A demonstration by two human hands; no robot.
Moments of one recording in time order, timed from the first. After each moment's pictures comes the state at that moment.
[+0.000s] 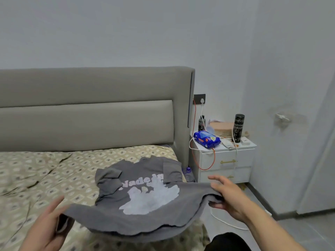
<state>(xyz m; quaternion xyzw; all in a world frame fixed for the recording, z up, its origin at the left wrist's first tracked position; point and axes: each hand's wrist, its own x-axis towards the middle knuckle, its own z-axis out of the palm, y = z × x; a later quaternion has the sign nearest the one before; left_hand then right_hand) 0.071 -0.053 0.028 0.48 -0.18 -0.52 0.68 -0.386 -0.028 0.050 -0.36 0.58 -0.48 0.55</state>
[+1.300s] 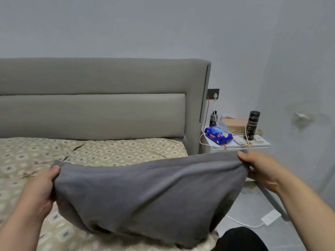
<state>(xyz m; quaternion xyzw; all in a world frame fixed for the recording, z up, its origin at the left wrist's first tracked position) 0.125 -0.058 0.087 0.59 -0.26 -0.41 0.64 -0.399 -0.038 0.130 -0.38 0.61 -0.51 0.48</state>
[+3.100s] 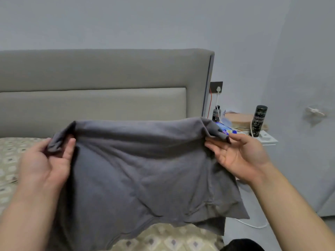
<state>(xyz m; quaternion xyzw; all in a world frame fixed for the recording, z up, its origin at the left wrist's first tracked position) 0.075 -0.120 0.147 0.33 -0.22 -0.52 0.76 -0.353 -0.105 0.142 -0.27 0.31 -0.60 0.69</state>
